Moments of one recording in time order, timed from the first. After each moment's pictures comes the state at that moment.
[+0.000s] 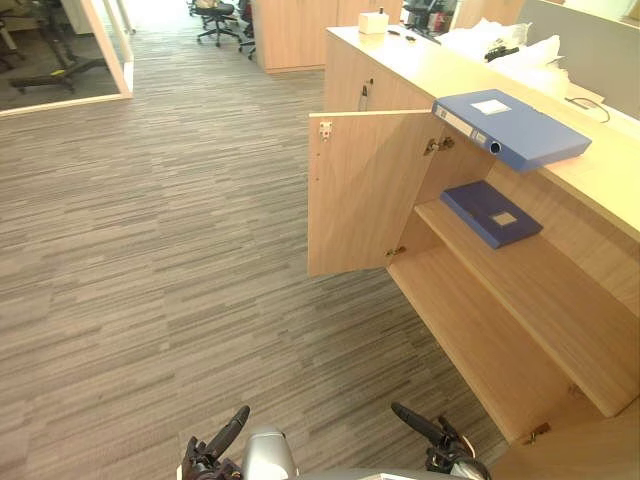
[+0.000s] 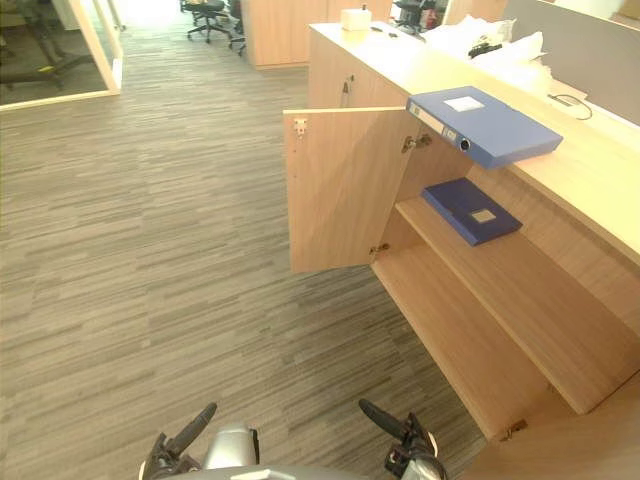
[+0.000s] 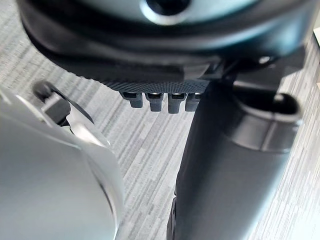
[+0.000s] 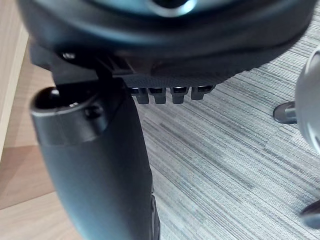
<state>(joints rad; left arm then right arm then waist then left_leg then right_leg) 0.13 -0.05 0.46 0.93 -0.45 -0.18 0.15 0.02 0.04 -0.38 1.09 0.20 -0.05 -0.07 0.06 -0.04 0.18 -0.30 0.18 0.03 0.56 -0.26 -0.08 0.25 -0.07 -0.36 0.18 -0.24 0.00</state>
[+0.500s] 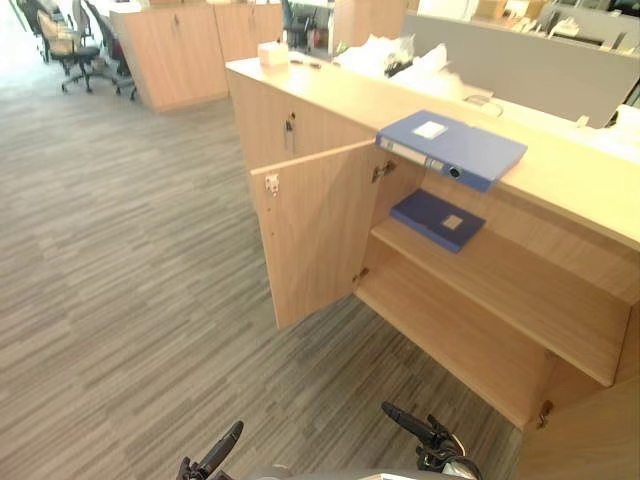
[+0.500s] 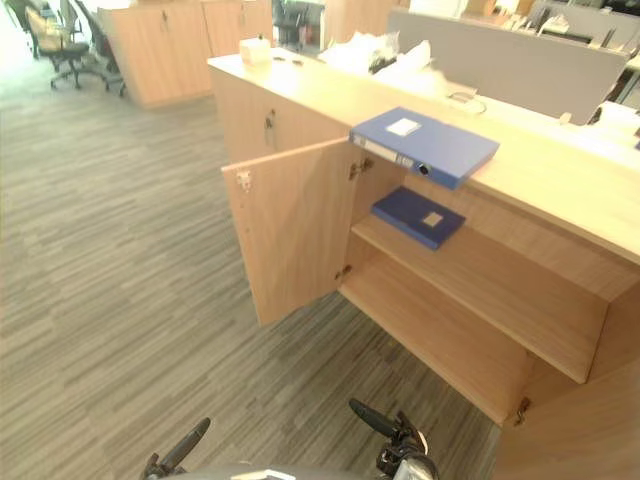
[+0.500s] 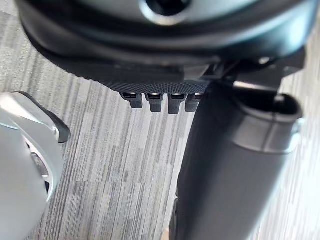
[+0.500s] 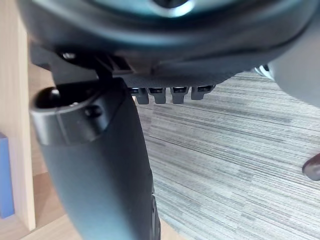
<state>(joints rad) 0.13 -0.02 0.52 1.06 -0.41 -0.17 0.14 0.01 0.05 -0.37 1.08 0.16 -0.05 -0.04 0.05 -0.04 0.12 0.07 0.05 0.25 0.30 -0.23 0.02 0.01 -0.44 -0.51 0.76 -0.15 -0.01</state>
